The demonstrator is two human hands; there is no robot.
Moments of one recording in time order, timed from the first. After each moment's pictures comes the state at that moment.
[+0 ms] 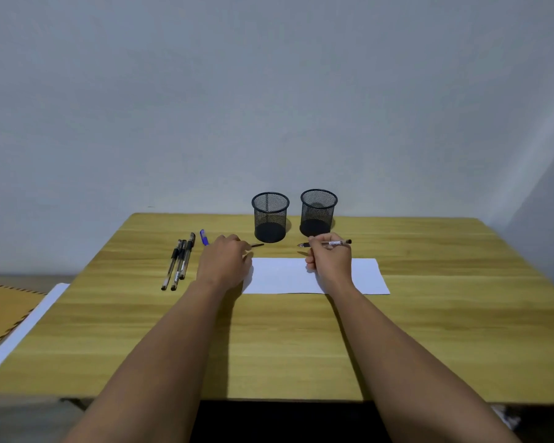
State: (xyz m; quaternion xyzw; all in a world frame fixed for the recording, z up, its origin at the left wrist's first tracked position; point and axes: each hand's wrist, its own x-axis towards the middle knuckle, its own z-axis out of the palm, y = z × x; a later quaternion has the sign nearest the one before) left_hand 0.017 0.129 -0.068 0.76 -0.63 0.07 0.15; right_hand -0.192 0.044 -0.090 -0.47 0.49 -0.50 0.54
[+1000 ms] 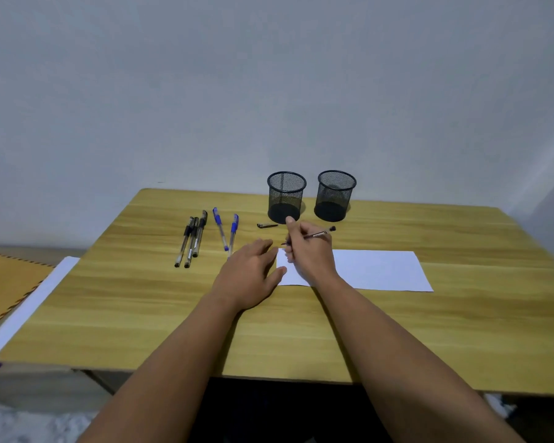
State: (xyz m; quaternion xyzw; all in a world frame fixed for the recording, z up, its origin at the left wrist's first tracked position) left_hand 0.001 0.171 -0.110 0.68 -0.71 0.01 0.21; right_hand -0.136 0.080 -0.097 -0.60 0.42 -0.45 0.52
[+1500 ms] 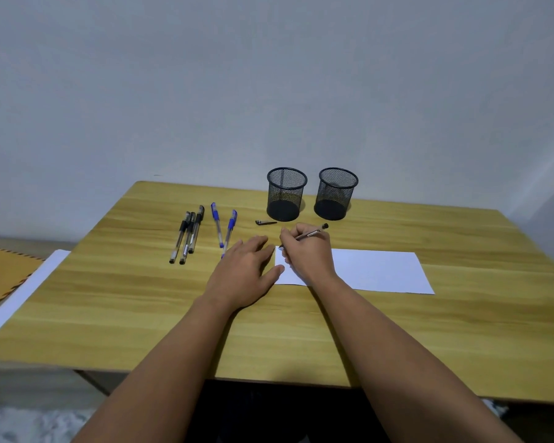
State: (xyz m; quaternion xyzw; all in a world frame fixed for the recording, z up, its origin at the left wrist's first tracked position) left_hand 0.001 0.173 -0.112 0.69 -0.68 -0.01 0.22; right_hand -0.138 0.076 -0.107 -0.65 0.46 -0.41 0.45
